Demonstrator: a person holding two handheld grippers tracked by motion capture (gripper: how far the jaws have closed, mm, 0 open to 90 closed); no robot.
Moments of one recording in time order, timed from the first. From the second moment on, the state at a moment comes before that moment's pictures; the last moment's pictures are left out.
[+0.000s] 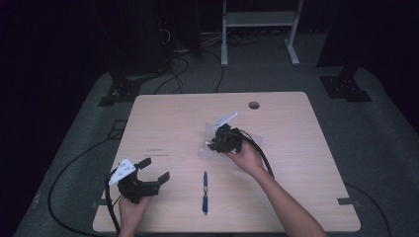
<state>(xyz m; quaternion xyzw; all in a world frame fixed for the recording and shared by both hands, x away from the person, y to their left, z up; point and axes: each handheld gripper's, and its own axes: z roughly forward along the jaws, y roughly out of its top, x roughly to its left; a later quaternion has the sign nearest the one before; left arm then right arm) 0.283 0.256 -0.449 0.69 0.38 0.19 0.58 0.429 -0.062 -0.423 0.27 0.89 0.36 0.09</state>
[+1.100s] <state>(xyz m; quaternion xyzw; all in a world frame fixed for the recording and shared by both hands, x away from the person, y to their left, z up) 0.283 0.256 -0.448 0.69 0.38 0.19 0.58 0.442 -0.045 -0.442 0.28 0.89 0.35 0.09</state>
